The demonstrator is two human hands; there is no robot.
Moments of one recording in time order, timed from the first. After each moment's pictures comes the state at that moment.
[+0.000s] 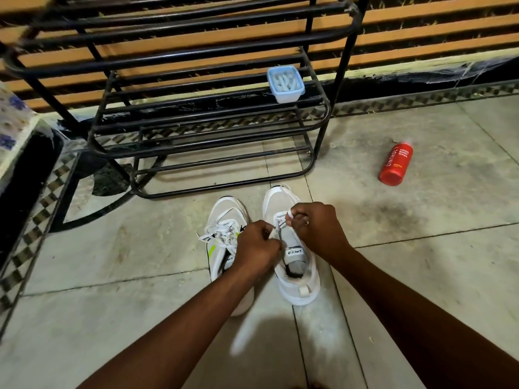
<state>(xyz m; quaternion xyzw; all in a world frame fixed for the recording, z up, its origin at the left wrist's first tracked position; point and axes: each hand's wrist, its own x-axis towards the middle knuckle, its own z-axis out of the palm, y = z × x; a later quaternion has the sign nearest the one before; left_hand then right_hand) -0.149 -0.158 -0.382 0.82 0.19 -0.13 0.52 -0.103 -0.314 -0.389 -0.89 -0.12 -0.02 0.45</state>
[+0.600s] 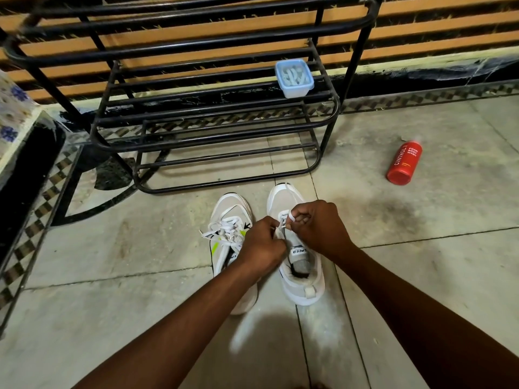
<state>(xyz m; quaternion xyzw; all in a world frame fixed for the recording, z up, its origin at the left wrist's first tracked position) -0.146 -0.156 -0.379 0.83 0.15 -0.17 0.52 -0.095 -0.308 -0.396 -0.90 -0.12 0.01 0.41</state>
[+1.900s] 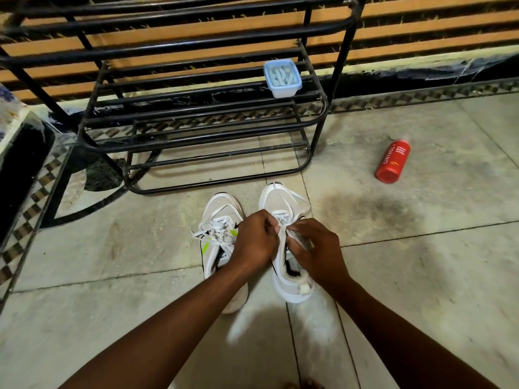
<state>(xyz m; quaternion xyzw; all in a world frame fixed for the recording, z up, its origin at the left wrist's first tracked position) -0.132 -0.163 -0.397 0.88 0.09 -0.04 0.46 -0.145 -0.331 -0.441 -0.85 -0.14 -0.13 0.50</state>
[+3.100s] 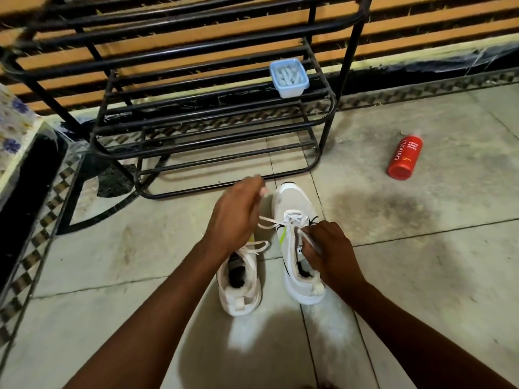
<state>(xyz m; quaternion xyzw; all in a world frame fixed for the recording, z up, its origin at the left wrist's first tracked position) -0.105 -0.102 -0.351 0.93 -0.17 0.13 0.29 -0.149 -0.334 -0.452 -0.90 -0.17 -0.13 0.38</state>
